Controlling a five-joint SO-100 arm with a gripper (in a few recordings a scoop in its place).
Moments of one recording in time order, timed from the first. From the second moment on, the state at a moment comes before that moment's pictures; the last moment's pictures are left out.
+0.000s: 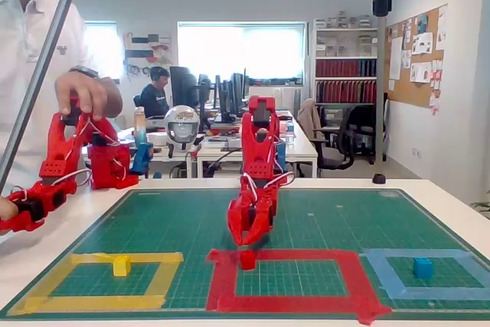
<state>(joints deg) 3.3 39.6 97.1 -48.0 -90.1</state>
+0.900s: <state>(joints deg) 2.4 35.2 96.9 -50.0 -90.4</state>
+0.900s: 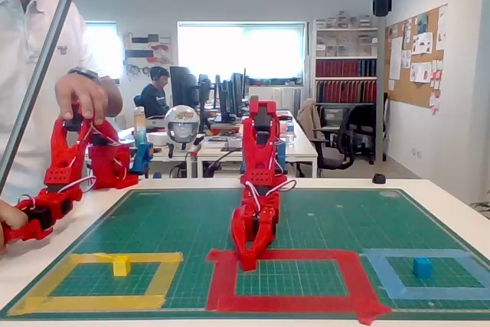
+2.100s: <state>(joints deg) 2.0 20.6 72.7 -49.5 -90.6</state>
